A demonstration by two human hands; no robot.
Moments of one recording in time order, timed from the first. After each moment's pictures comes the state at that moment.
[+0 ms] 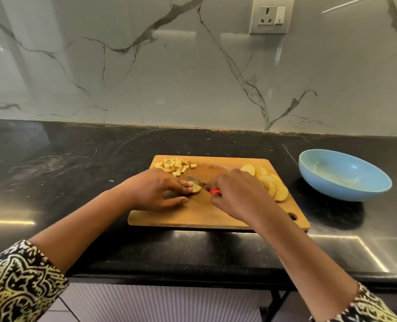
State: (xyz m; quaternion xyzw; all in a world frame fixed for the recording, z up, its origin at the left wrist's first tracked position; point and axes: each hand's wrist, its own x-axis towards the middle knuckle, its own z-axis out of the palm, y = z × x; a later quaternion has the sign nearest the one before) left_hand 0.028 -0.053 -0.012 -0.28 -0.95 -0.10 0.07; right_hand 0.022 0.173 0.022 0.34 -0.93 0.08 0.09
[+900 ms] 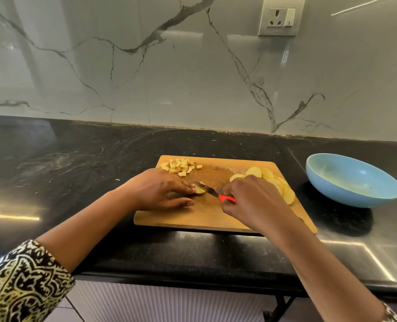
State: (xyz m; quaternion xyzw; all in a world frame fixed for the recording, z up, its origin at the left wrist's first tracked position) left_hand 0.033 -0.055 -0.011 -0.27 -0.96 -0.06 0.08; right_hand 0.025 0.182 0.020 0.36 -0.92 0.09 0.09
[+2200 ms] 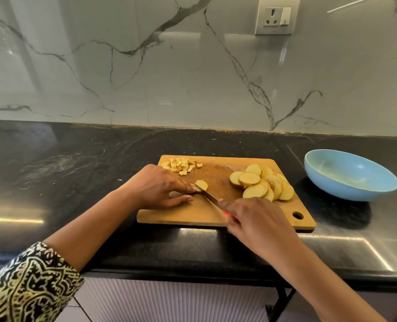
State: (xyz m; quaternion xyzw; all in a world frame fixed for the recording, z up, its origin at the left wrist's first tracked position) left_hand 0.035 -0.056 -0.013 -0.30 -0.93 -0.03 0.18; right_hand 0.053 0.202 -0.008 0.39 -0.91 0.10 0.12
